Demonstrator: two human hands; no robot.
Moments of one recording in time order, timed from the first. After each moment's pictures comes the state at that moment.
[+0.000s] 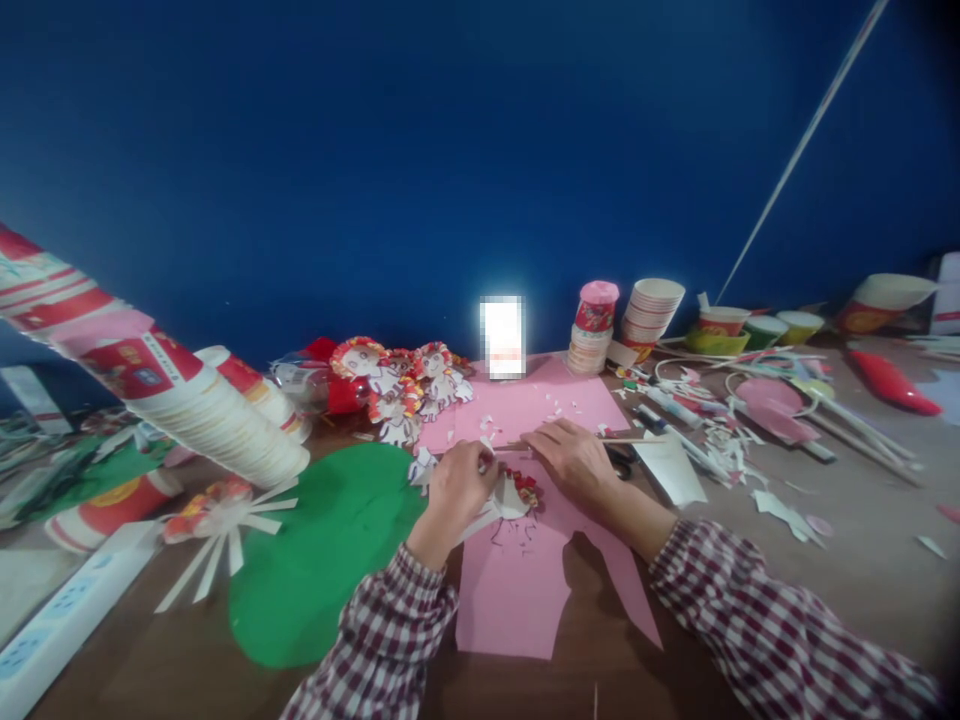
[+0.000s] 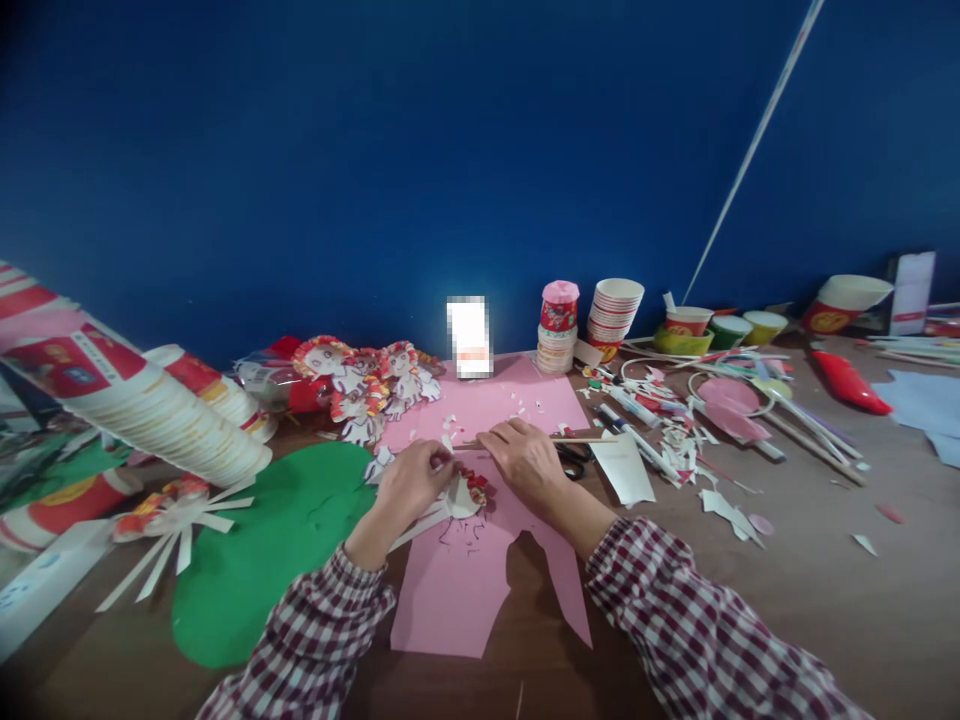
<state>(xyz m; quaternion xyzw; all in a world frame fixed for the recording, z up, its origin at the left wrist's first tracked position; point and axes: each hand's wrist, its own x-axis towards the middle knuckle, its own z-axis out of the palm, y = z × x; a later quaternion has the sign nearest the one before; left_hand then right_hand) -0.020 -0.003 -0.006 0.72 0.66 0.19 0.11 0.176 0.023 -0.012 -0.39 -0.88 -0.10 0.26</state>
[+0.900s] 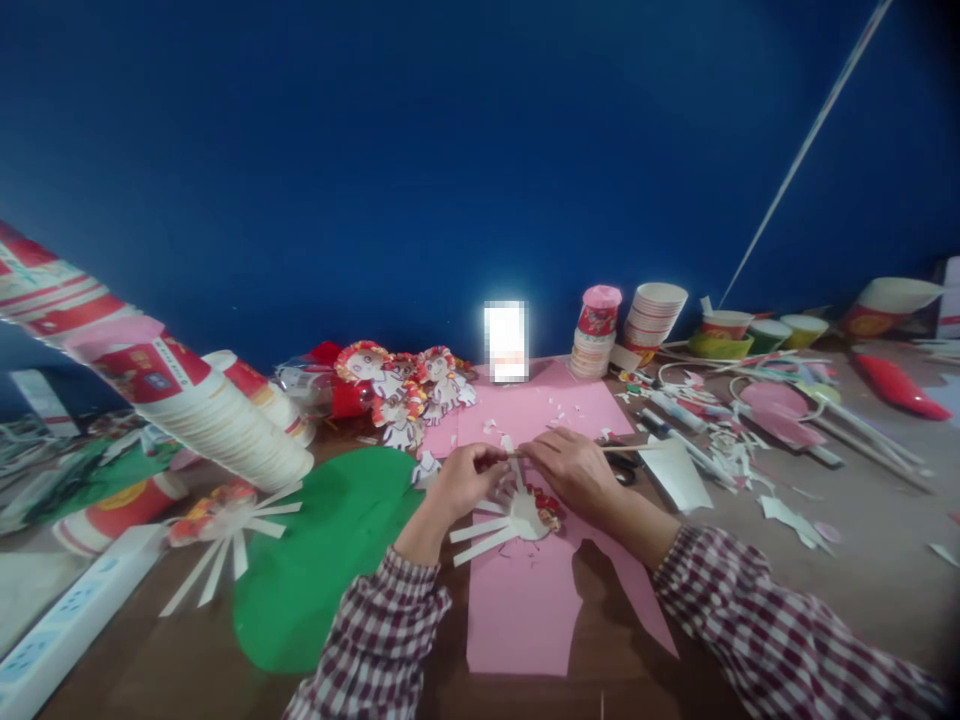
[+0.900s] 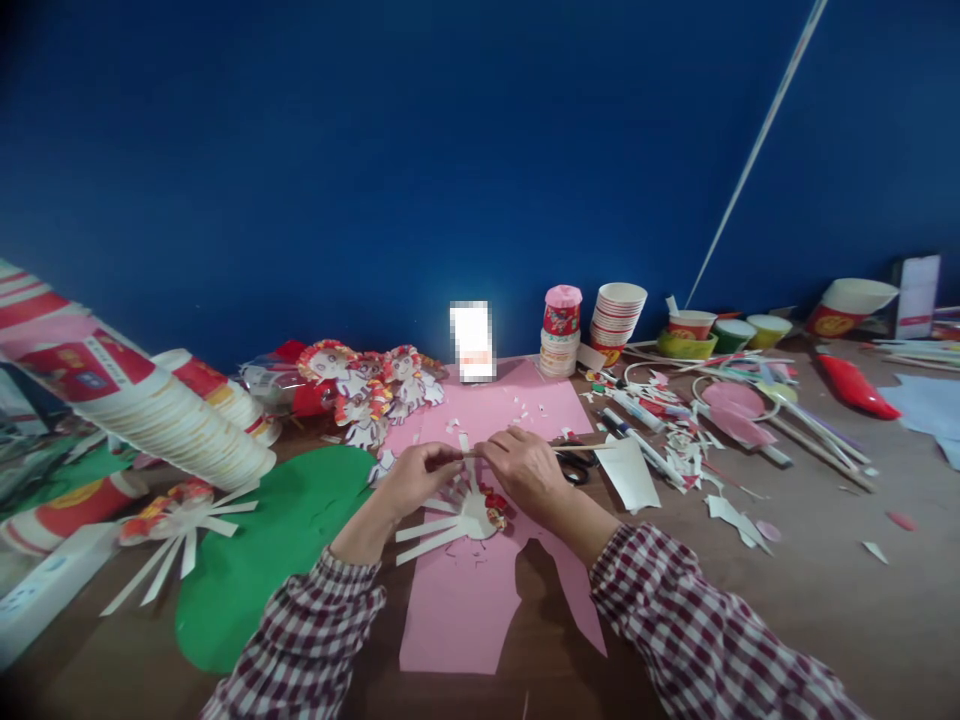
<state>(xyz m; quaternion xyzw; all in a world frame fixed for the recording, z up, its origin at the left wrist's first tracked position) -0.030 0.011 -0.010 0.62 0.55 0.33 0.45 0.173 0.021 -0.013 -0.35 -0.90 -0.09 0.25</state>
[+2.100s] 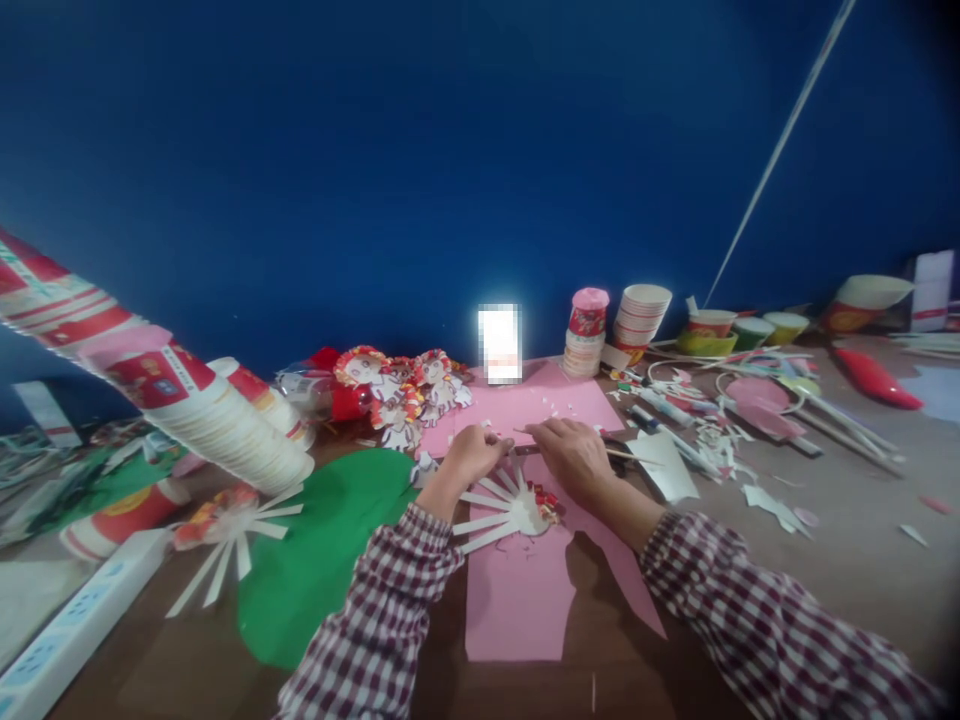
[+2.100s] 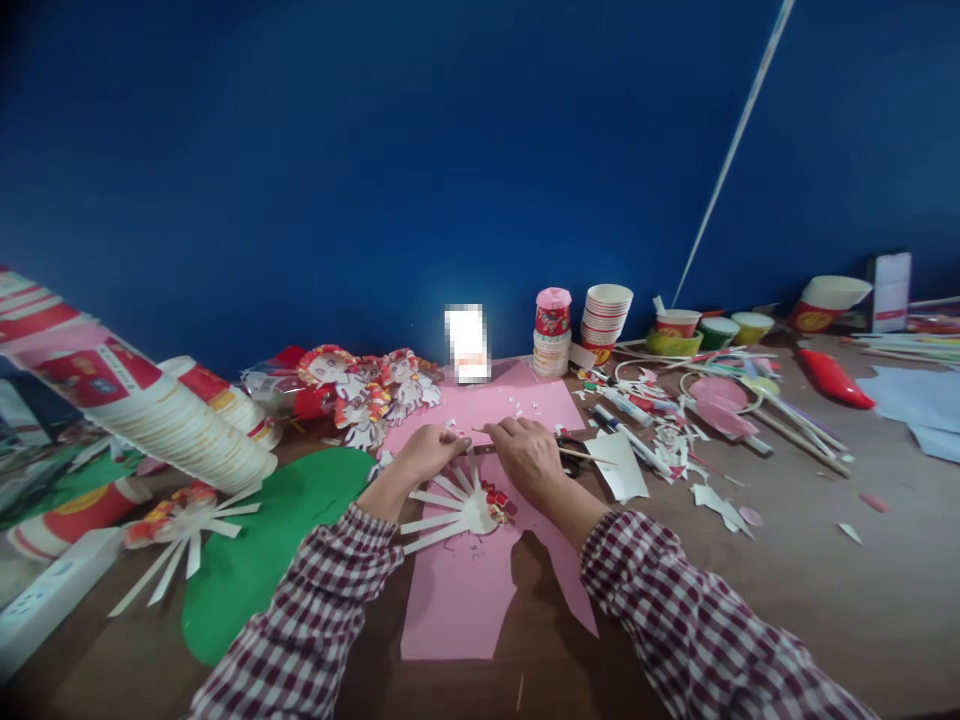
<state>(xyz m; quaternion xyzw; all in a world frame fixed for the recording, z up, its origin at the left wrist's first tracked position) -0.011 0.035 0.009 0.68 0.61 0.22 0.34 0.178 0.026 -0.015 -0.47 -0.84 -0.12 0.25</state>
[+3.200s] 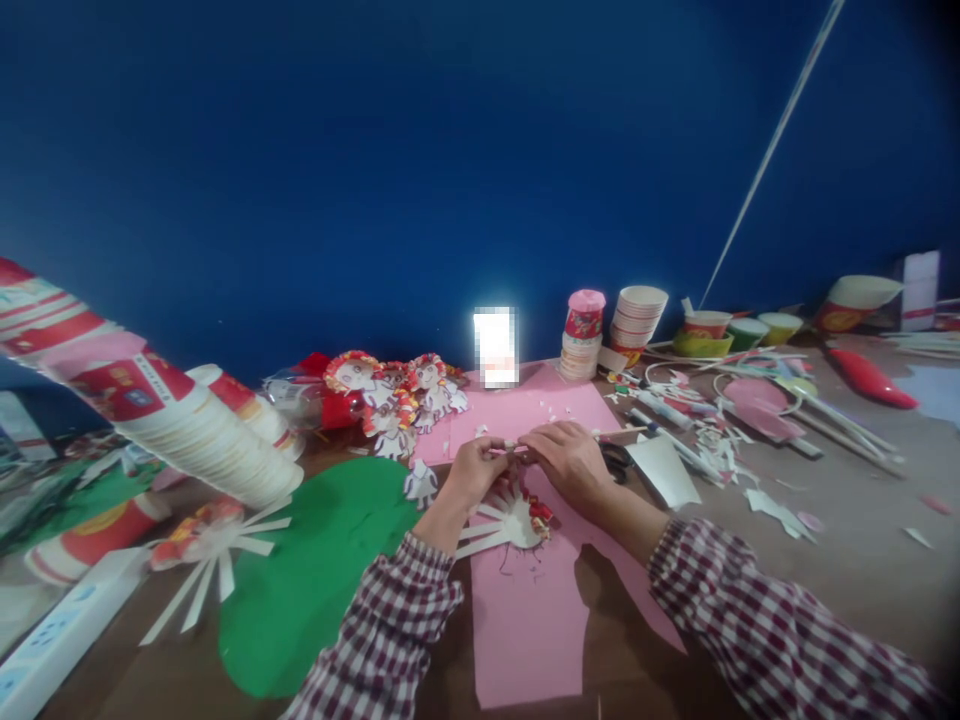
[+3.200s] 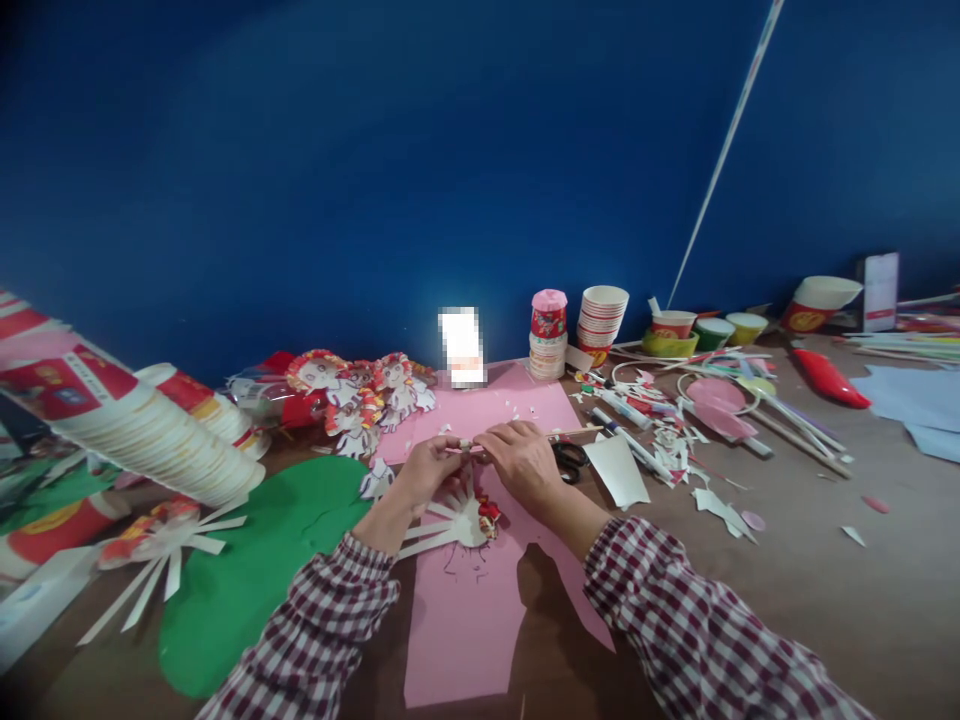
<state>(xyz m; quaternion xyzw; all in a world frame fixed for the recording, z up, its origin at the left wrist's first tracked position) 0.004 0.020 -0.003 0.46 0.54 0.39 0.59 0.178 0.028 -0.015 -0.40 -0.86 -0.06 0.32</state>
